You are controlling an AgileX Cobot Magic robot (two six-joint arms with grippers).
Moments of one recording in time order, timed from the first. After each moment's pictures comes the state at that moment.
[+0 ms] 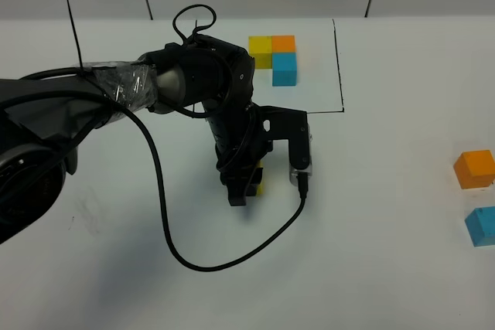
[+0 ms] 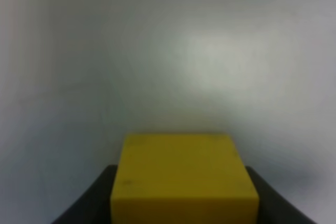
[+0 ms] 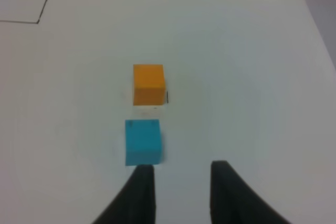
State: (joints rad) left arm -0.65 2.25 -1.61 -0.11 0.87 1.03; right arm -0.12 -0.01 -0.50 0.00 1.07 -0.15
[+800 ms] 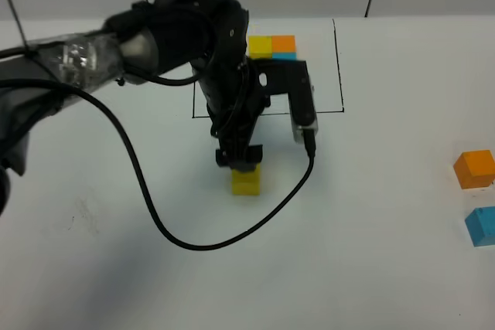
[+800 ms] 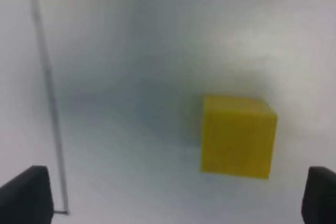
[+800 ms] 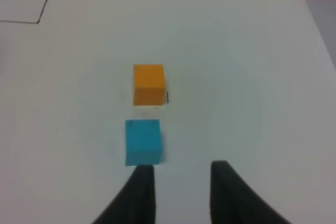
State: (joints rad) left arm -0.67 2.06 -1.70 0.01 0.96 0.86; right arm -0.12 -0.01 -0.50 0.00 1.07 -0.15
